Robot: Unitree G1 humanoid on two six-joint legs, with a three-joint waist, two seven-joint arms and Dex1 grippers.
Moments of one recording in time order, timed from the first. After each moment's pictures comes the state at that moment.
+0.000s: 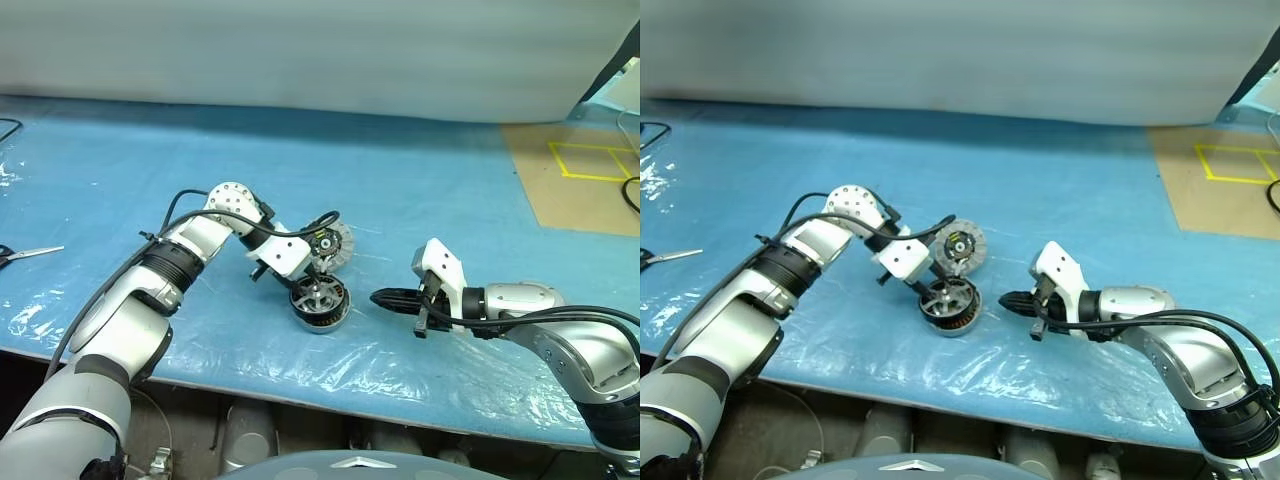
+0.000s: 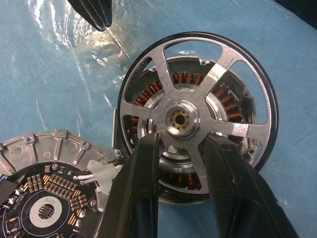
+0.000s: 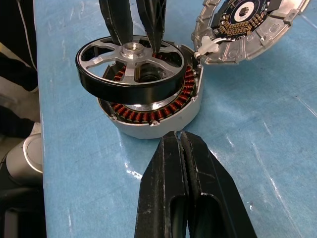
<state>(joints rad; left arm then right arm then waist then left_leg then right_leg) -0.95 0.49 -0.59 0.57 -0.06 -0.47 -1.61 -0.14 -0.79 0.08 -0.54 0.59 0.88 0.78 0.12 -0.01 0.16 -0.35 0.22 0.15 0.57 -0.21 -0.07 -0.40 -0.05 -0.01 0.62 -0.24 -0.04</state>
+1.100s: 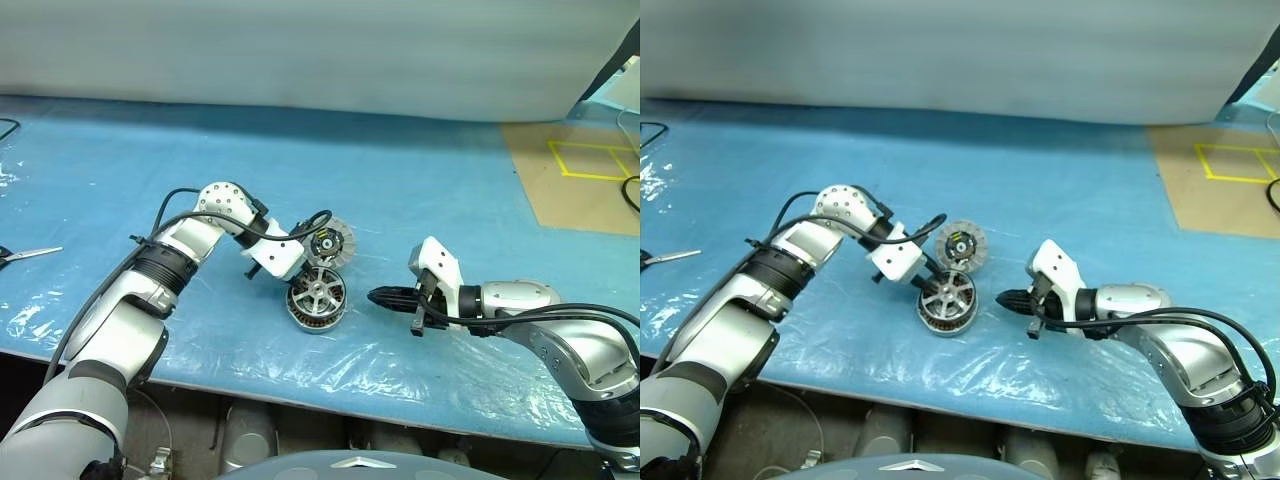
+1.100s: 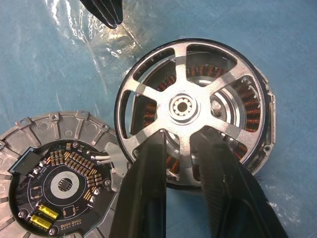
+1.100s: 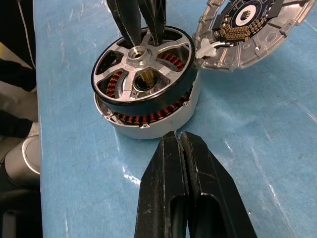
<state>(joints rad) -0.91 0.50 -0.52 0.53 -0.02 -0.51 -1.58 -0.16 -0.78 0.09 -0.54 0.58 0.89 0.78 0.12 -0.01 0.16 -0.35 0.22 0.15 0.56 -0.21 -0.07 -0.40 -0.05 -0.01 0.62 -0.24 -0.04</state>
